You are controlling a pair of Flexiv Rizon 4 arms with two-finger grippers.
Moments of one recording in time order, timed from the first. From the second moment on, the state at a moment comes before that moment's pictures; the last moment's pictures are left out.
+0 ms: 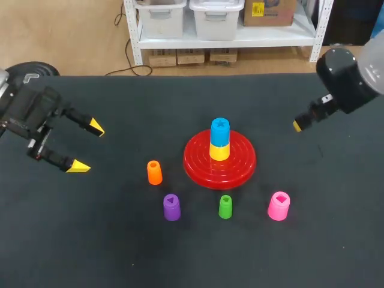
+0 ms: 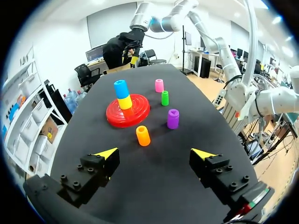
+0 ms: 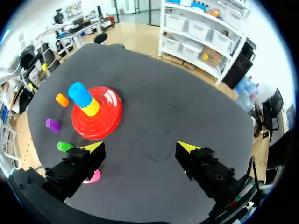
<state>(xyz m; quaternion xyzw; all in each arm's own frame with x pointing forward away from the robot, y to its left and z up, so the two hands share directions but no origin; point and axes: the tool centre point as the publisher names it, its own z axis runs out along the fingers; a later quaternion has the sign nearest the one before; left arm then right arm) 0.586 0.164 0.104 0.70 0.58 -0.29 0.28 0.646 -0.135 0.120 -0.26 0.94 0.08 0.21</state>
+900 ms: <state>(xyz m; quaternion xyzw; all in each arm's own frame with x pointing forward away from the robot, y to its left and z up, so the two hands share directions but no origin) 0.586 0.164 0.104 0.70 0.58 -0.29 0.28 0.578 -0.104 0.092 -0.29 0.94 -0.01 0.16</state>
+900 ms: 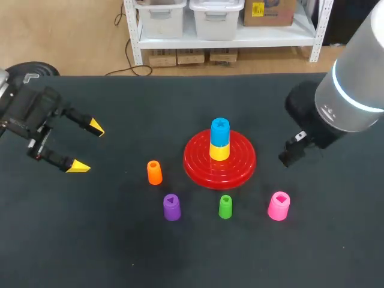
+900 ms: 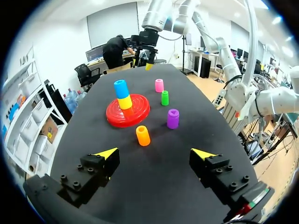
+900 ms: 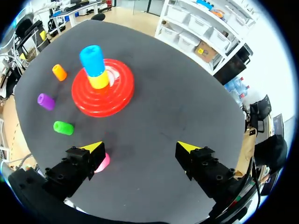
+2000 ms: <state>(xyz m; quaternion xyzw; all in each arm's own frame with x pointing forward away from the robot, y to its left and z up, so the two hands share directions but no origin) 0.586 0.164 0.104 0.70 0.58 -0.29 0.28 0.519 -0.072 0.072 -0.36 0.93 0.01 0.04</state>
